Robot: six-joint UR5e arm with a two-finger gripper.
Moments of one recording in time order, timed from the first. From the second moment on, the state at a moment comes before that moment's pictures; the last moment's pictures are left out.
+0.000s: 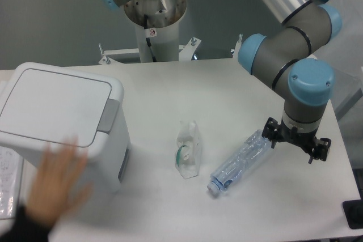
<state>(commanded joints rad) 2.66 -2.14 -1.29 -1.11 1.64 1.19</state>
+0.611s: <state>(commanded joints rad) 2.66 -2.10 -1.36 -1.09 1.55 1.16</state>
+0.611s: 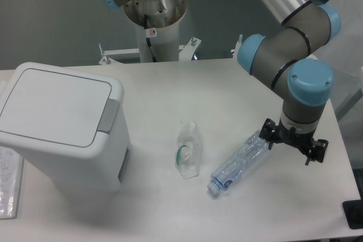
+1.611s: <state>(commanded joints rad) 2.50 -1.89 -1.39 -1.07 1.29 0.58</state>
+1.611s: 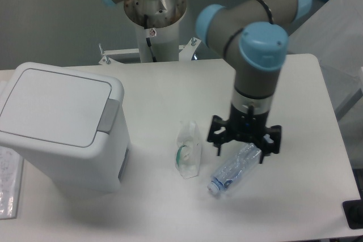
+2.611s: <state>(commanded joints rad) 2.39 -1.69 -1.58 -1.07 1.14 0.48</state>
